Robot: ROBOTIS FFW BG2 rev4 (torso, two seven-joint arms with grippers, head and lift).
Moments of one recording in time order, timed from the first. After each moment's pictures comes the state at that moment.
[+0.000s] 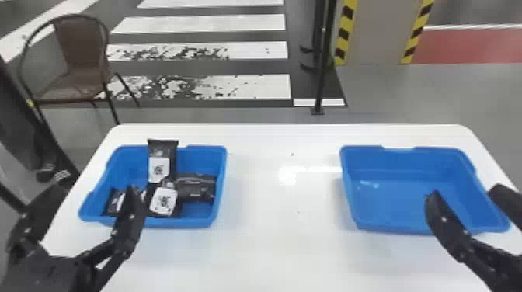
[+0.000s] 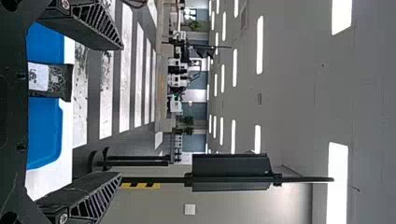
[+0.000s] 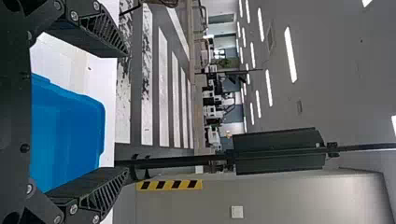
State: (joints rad) left arm 0.88 0.02 0.16 -2.38 0.15 -0.24 -0.09; right arm 0.79 -0.08 -0.19 -2.40 -0.27 0.07 0.28
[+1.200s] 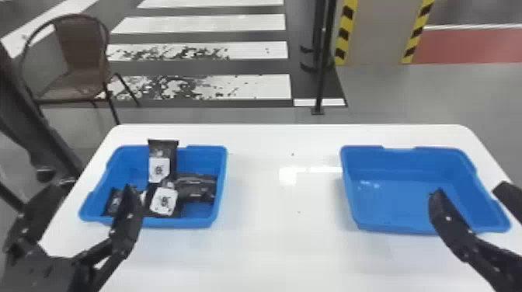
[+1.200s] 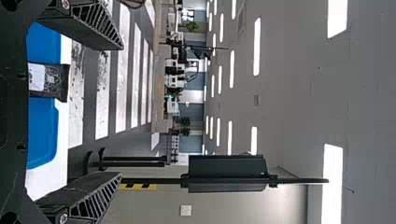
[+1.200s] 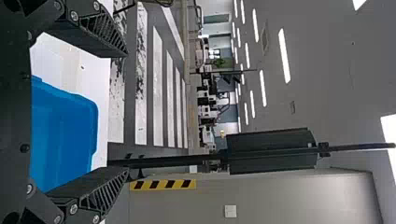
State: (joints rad) left arm 0.88 0.02 0.16 -2.38 0.16 -0.26 -0.09; right arm 0.80 -0.08 -0.19 -2.40 -0.27 0.04 0.28
